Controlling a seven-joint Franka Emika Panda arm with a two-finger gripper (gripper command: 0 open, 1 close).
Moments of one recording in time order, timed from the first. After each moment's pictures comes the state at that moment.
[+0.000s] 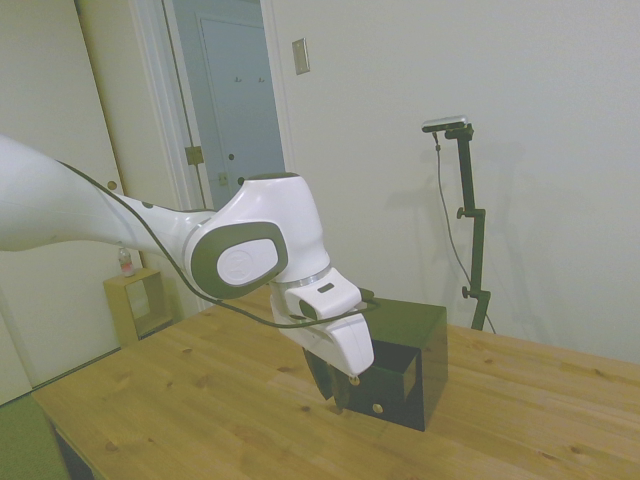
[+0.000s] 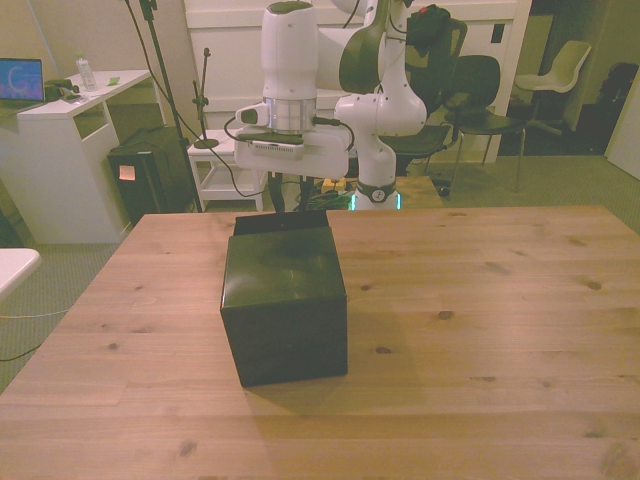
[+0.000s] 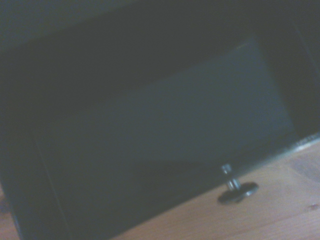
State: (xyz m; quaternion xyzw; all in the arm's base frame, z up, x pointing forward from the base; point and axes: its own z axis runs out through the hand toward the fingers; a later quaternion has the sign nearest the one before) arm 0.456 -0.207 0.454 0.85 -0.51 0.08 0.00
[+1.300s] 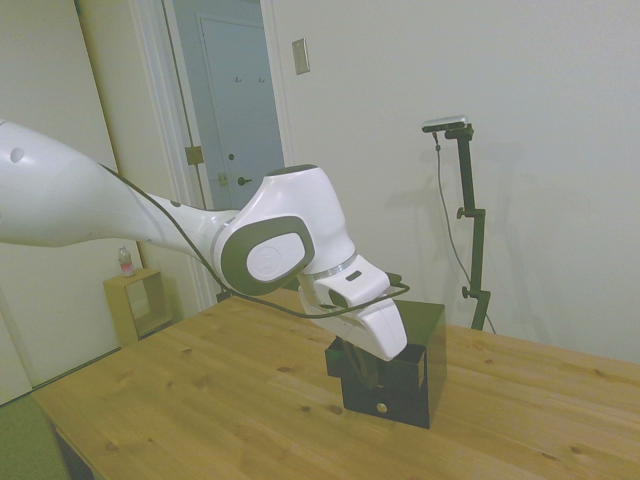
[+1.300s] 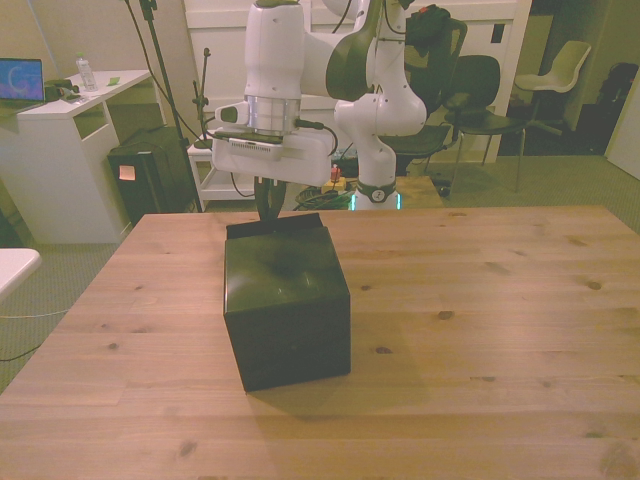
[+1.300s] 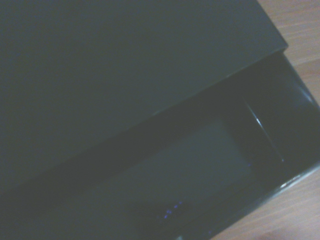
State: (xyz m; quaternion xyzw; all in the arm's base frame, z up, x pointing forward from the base) arm 0.488 -0.236 0.466 0.84 -0.52 0.13 0.01
